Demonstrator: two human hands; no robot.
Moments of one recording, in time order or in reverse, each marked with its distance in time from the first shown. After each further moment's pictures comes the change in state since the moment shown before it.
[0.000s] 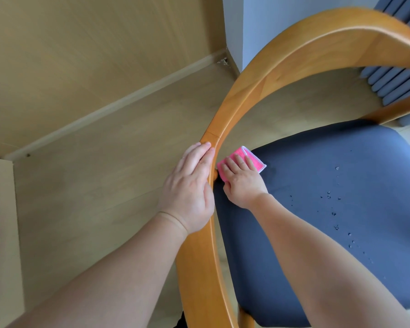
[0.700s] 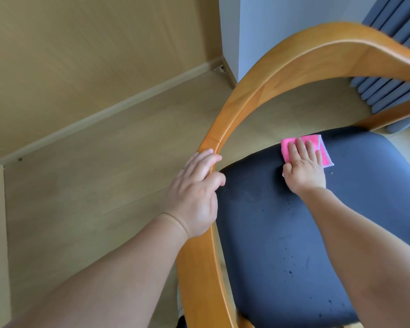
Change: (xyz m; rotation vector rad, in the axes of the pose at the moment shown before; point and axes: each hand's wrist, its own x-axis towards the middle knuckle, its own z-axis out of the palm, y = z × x) left_hand 0.000 -0.002 0.002 0.002 -0.016 0.165; right_hand -0.039 0.127 -0.020 0.141 0.148 0.503
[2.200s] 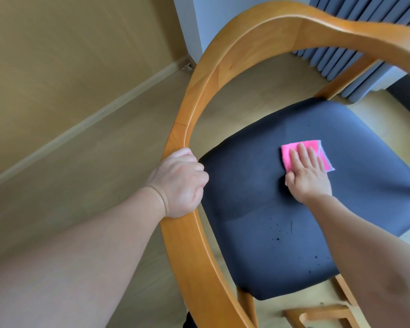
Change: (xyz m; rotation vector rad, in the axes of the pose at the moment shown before) left_hand 0.014 -0.004 -0.004 0.240 -0.251 0.457; right_hand -0.098 0.055 0.012 -0.005 -0.026 0.130
